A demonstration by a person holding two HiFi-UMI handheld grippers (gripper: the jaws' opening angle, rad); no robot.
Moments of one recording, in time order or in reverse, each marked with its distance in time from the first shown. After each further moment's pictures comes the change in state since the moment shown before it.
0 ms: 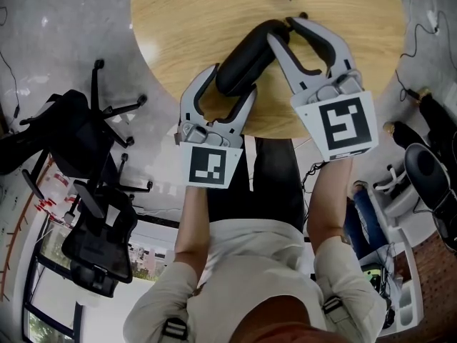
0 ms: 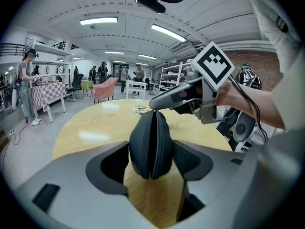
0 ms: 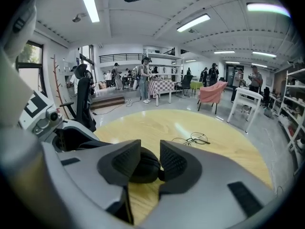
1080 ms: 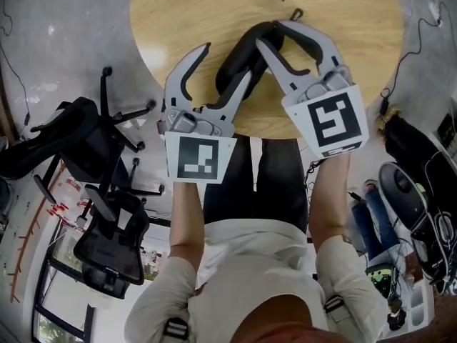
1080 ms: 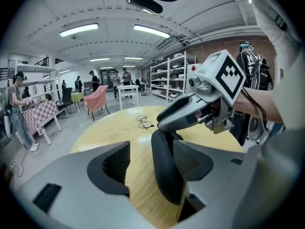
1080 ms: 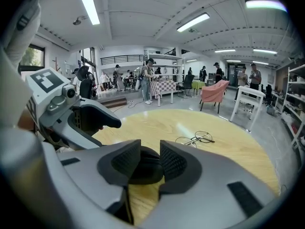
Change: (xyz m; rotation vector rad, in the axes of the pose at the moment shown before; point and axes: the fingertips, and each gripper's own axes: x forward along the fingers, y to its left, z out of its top) left arm 0.009 0.031 0.041 0.168 0.030 -0.013; right arm 0.005 0.009 -0.004 -0.008 0.000 0.032
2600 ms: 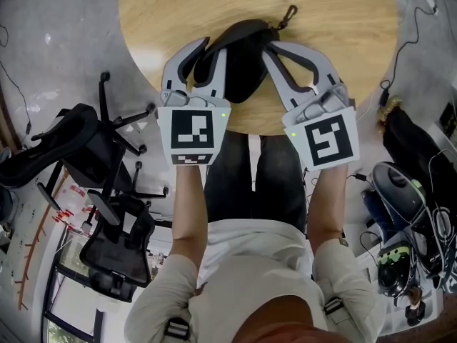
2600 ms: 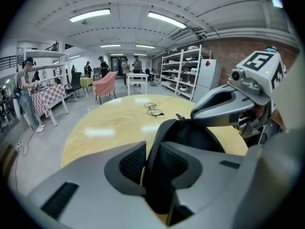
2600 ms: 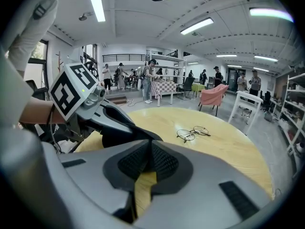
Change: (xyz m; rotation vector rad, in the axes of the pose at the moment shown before) left arm 0.025 0.014 -0.022 -0.140 0.085 0.050; right arm -0.031 0.021 -0.025 -0.072 0.034 -0.021
